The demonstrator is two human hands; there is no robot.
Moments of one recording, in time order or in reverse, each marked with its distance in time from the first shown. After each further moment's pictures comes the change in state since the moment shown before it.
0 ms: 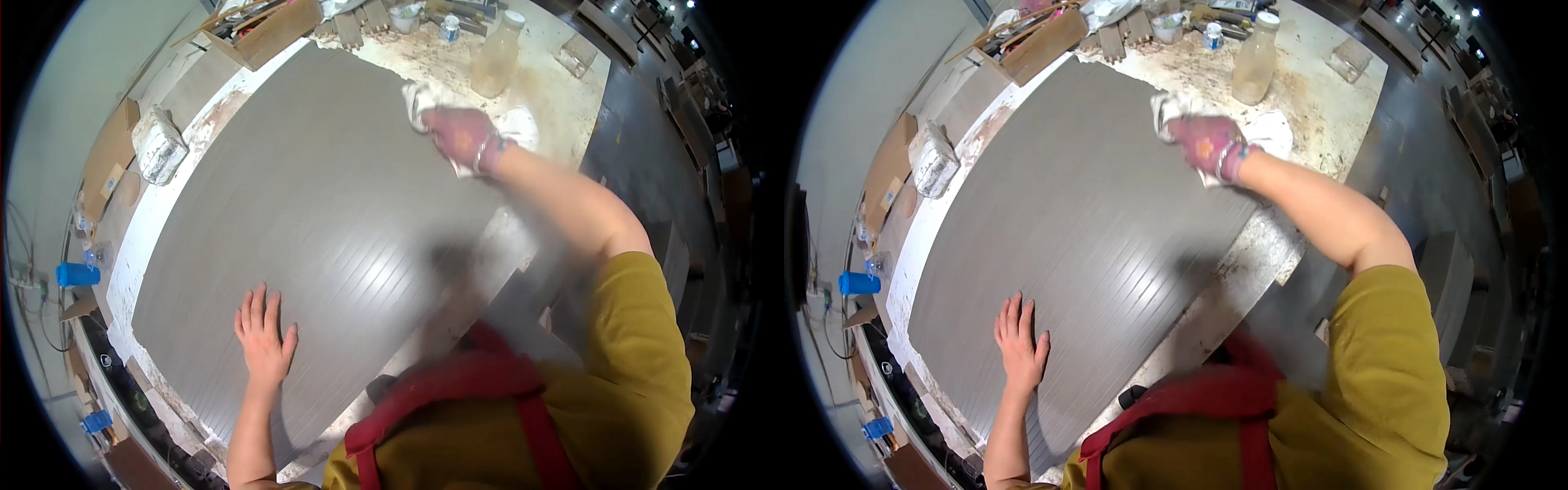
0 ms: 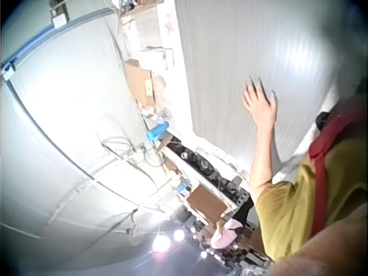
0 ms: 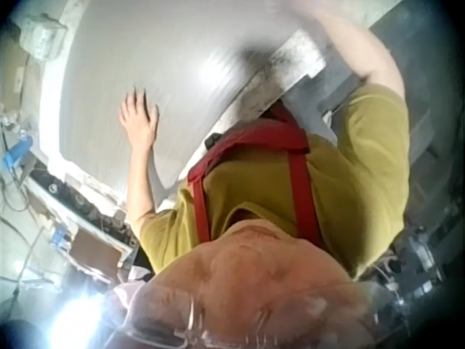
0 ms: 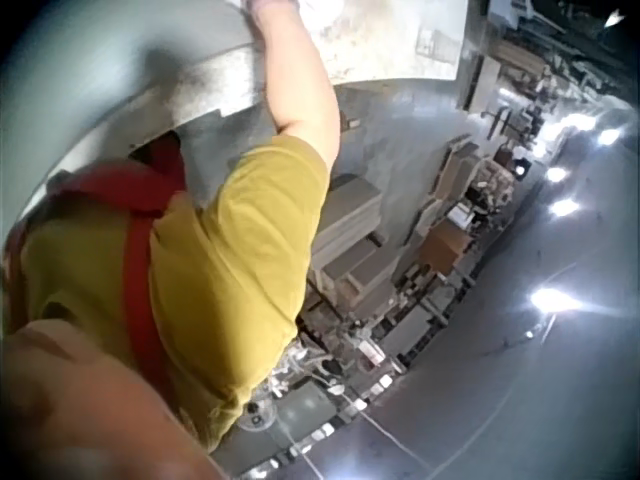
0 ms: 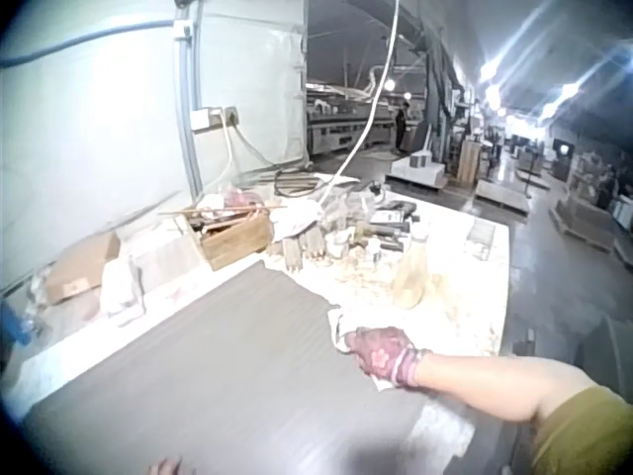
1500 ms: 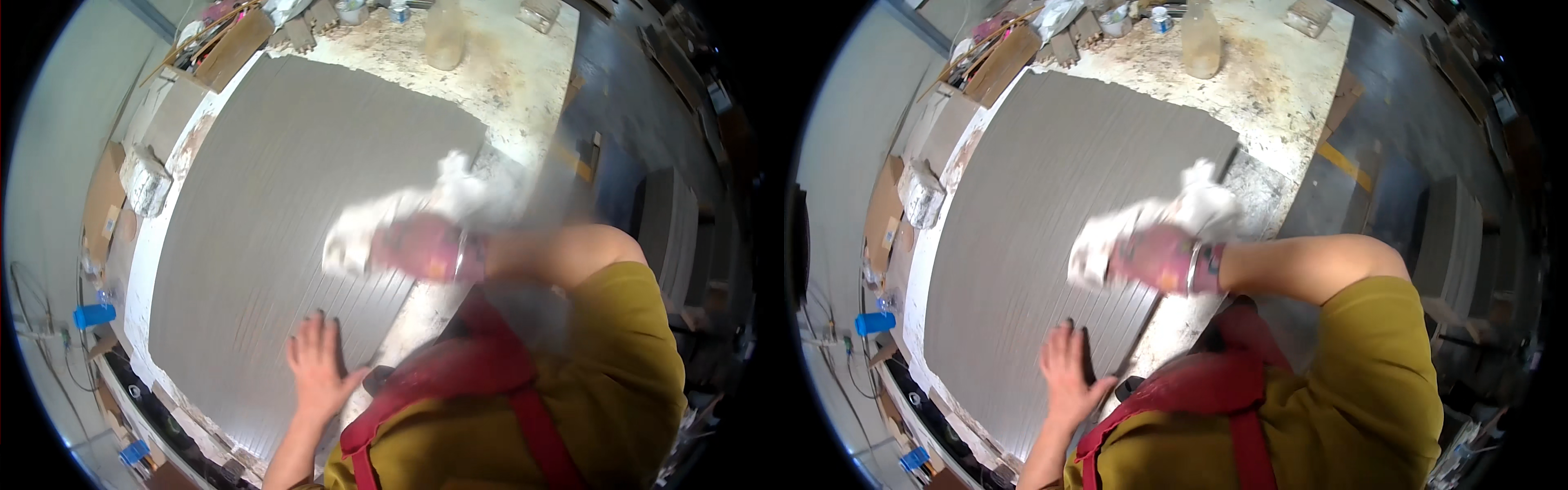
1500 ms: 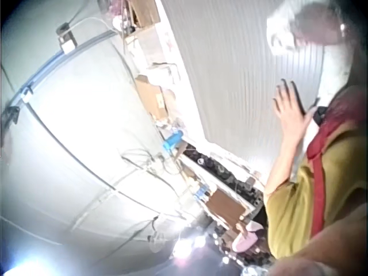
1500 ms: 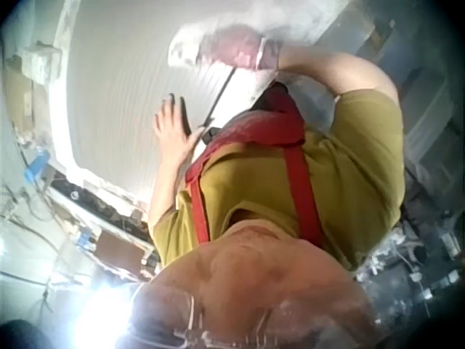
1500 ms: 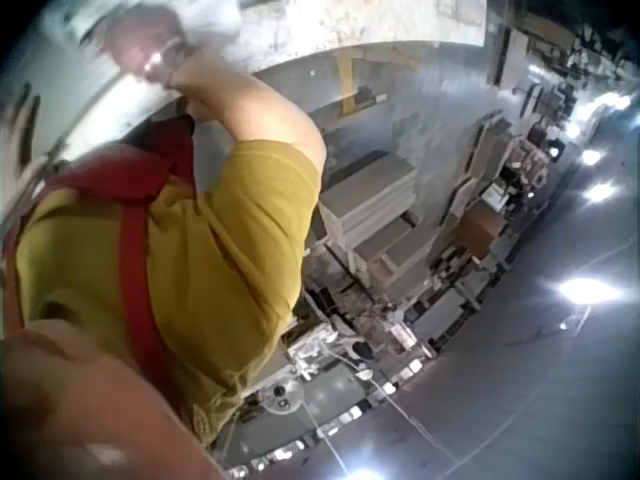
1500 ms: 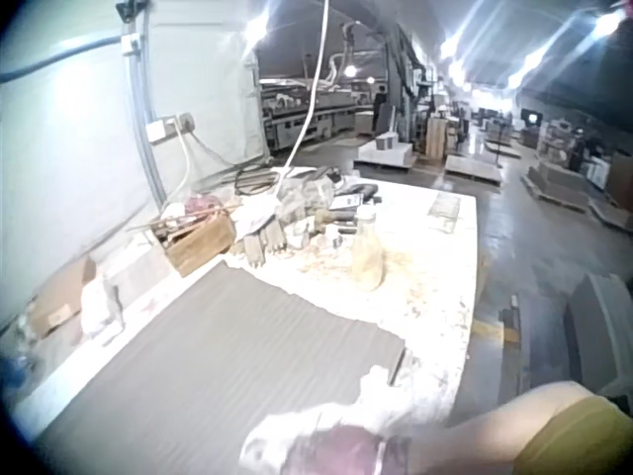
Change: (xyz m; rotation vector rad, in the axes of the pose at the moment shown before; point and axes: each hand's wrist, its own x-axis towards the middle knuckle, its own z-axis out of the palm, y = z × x) left_hand -0.037 0.096 -0.017 -0.138 -0.202 0.184; right_hand -0.129 -0.108 0.009 0.214 -0.098 -0.325
